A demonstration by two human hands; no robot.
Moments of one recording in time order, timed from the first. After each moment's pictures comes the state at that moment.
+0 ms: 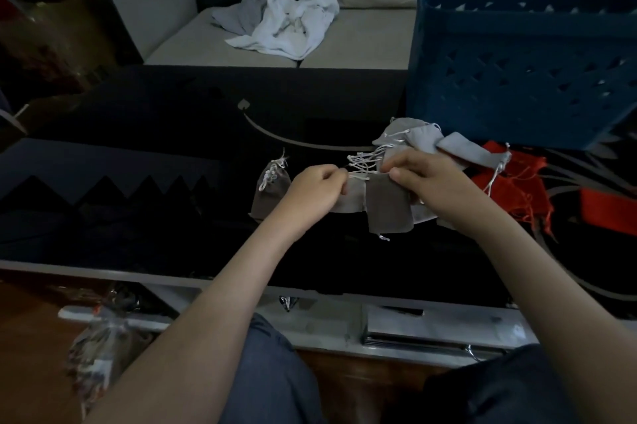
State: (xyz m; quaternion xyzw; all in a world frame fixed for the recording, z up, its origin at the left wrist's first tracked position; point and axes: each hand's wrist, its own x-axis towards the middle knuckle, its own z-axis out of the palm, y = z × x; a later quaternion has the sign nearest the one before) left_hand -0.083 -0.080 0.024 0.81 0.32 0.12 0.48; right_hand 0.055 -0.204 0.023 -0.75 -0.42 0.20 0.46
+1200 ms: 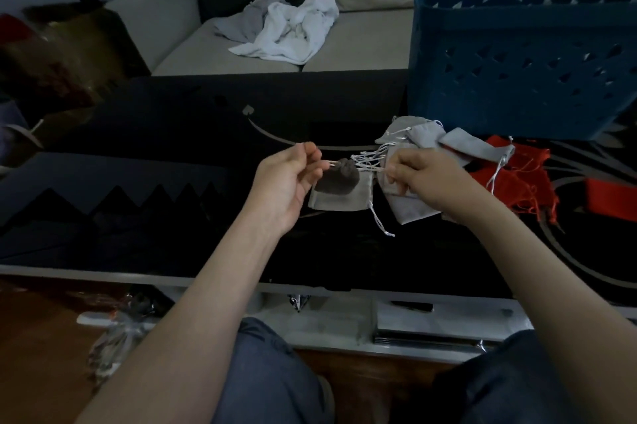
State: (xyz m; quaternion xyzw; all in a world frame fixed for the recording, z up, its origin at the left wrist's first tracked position) left_hand -0.101 -0.072 0.044 0.44 0.34 0.33 0.76; right_hand 0.046 -0.200 0.032 -0.78 -0.44 0.18 0.42
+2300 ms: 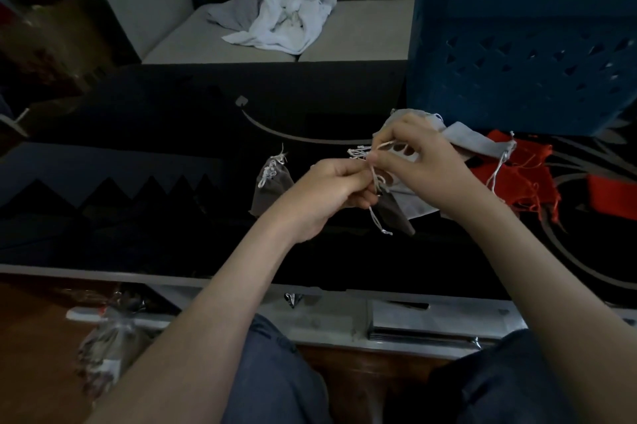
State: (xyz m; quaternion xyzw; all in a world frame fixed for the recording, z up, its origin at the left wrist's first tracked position) left_hand -0.087 -0.096 0.038 0.68 0.20 0.08 0.70; right_hand 0.040 -0.195 0.039 -0.71 -0.54 0.05 0.45
